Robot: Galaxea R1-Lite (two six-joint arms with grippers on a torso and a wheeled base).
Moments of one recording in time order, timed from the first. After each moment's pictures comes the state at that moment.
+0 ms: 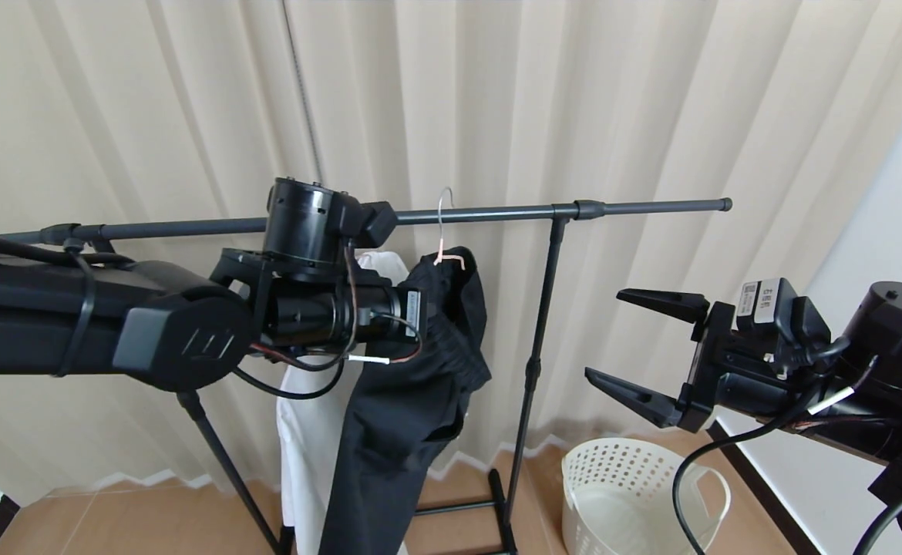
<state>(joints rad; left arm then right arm) -0.56 1.87 -1.21 -0.18 -0.08 -0.21 0.29 1.71 -0.43 -1.24 0.66 -0.35</state>
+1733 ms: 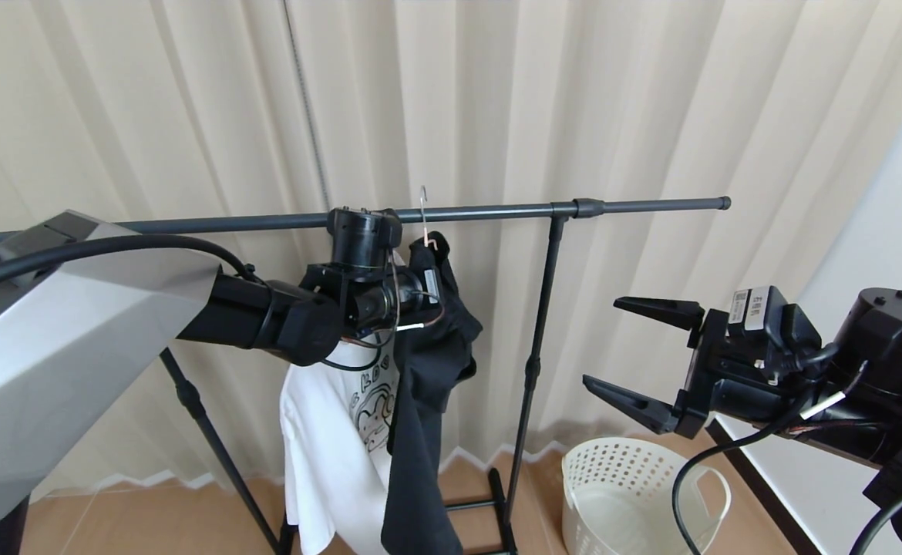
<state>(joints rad) -0.49 2.19 -1.44 -0.39 0.04 -0.36 0.29 1.73 -0.42 -1.24 0.66 -0.35</state>
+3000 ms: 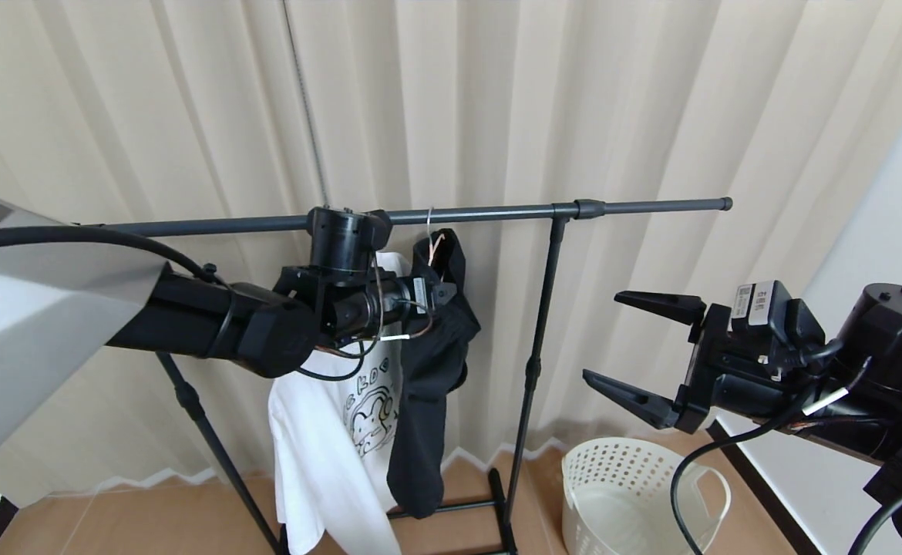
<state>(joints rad) -0.50 2.07 -1.30 -0.38 0.04 -0.30 0.29 1.73 -0.43 -1.24 0.66 -0.35</state>
